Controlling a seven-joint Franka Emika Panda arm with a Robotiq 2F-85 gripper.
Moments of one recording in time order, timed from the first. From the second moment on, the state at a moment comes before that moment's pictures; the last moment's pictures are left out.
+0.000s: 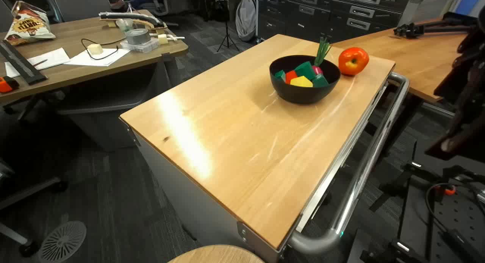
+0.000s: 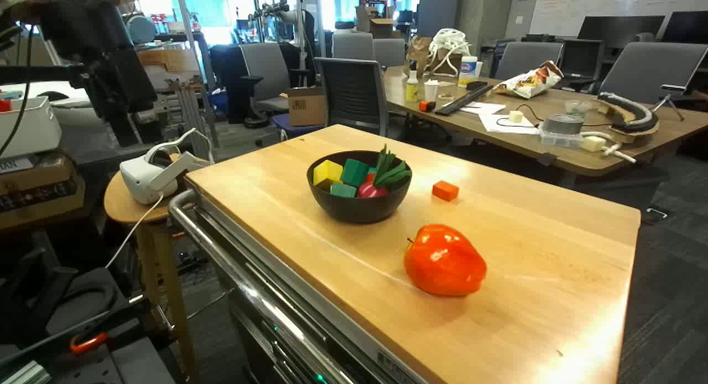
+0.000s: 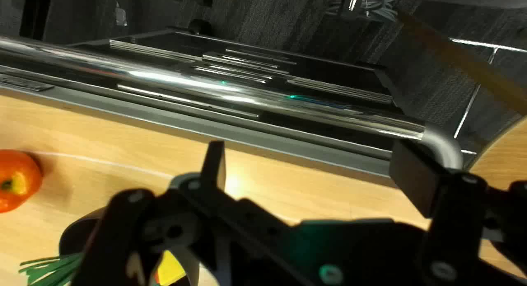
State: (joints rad) arm 0.15 -0.72 0.39 -2.74 -0.02 1.99 0.31
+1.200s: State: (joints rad) arm 0.23 -0.74 0.22 -2.74 -0.01 2.16 0.07
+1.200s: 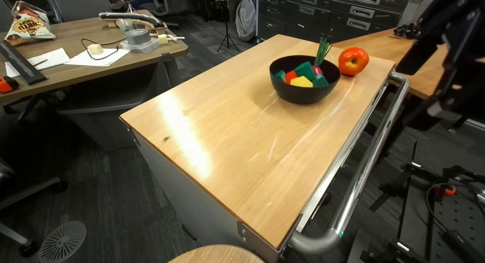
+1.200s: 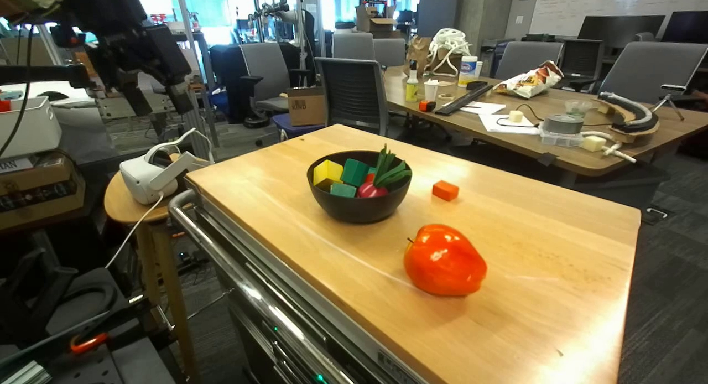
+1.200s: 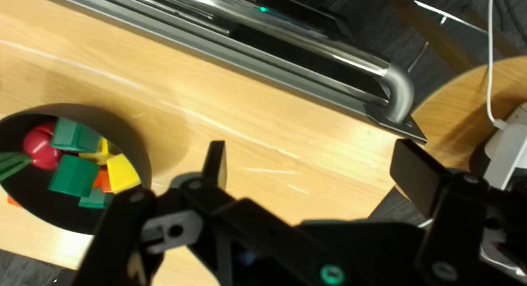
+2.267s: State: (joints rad) arm 0.02 -0.61 0.10 -2.61 -0.18 2.24 0.04
